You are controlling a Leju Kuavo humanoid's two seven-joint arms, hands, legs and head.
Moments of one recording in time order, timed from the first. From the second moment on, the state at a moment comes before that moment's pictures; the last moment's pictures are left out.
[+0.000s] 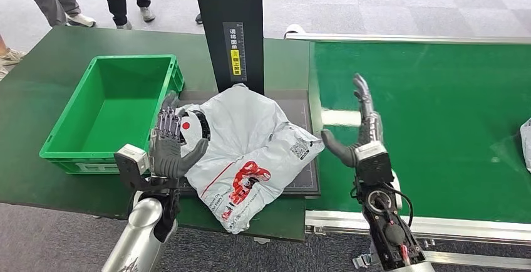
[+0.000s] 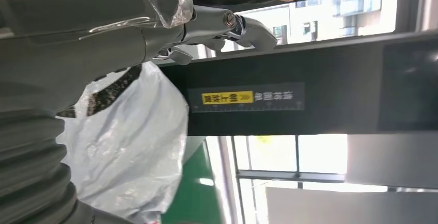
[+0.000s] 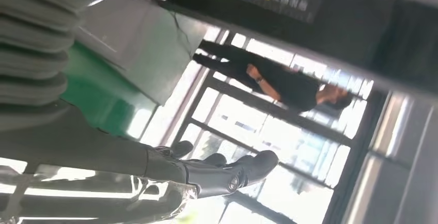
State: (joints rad) left arm -0.31 -0.11 -0.30 -1.23 0.05 0.03 -0.58; right arm -0.34 -0.05 0.32 -1.29 0.15 -0.32 -0.56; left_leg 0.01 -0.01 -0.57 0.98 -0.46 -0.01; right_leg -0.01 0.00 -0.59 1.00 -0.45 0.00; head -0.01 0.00
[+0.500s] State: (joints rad) left arm -0.43 -0.08 -0.43 -1.09 -0.70 0.05 -0.21; right arm -0.16 -0.01 0.21 -1.44 0.19 -0.30 -0.45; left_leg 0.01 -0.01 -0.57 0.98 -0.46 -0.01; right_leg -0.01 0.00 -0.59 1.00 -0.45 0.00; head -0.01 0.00
